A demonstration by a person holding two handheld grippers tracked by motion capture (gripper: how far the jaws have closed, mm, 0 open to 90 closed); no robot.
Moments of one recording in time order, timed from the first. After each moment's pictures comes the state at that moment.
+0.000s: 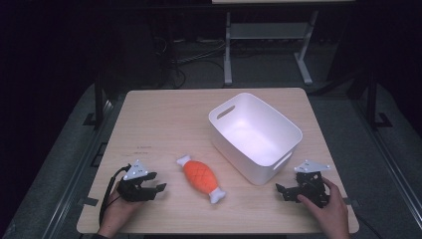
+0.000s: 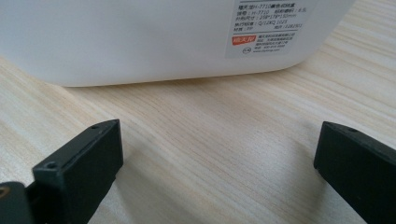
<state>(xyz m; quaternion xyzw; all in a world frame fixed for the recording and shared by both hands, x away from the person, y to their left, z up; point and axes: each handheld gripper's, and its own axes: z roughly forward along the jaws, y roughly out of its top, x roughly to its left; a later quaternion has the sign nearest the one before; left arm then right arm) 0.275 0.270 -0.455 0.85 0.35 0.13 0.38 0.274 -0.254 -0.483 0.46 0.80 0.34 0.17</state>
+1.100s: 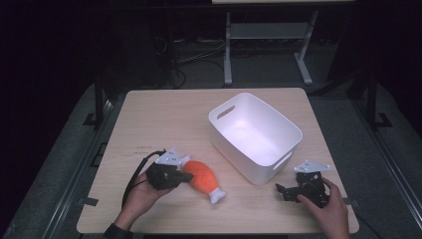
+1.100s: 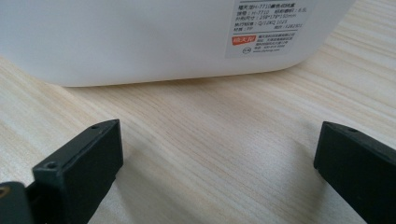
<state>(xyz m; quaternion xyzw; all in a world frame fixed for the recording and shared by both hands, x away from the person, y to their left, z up) 0.292 0.180 -0.401 0.90 0.23 0.04 0.37 0.274 -0.254 -0.483 0.46 0.80 0.34 0.17</state>
